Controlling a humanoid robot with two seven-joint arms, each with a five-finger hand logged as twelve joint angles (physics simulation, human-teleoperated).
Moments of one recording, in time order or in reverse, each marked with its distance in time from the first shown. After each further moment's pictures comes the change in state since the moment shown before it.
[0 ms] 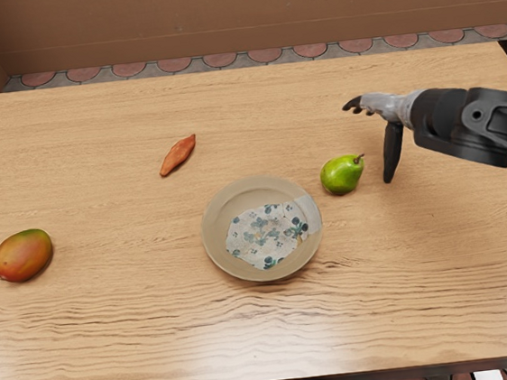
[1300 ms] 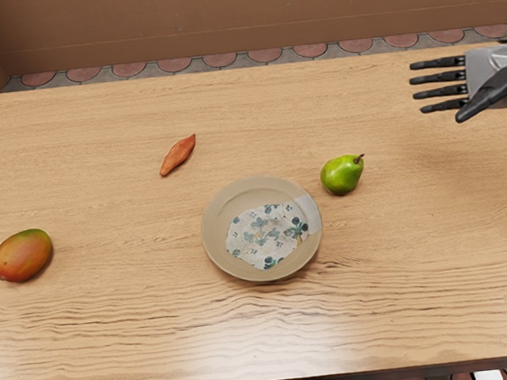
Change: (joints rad) left arm 0.000 0.000 -0.001 -0.001 0.001 0.000 0.000; right arm -0.044 -0.322 0.158 -0.380 1.276 0.533 0.000
